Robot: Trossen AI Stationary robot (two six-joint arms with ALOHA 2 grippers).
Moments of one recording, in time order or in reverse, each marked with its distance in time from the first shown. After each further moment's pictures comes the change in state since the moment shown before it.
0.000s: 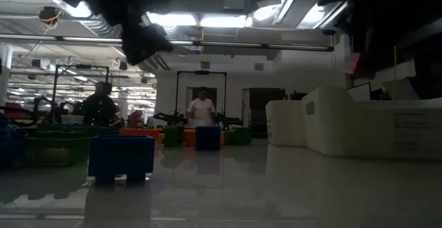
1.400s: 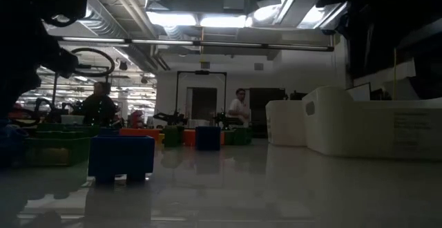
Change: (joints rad) left arm -0.174 -0.113 -0.122 -0.955 -0.103 -0.286; right arm 0.000 0.002 -0.013 0.060 -0.026 0.052
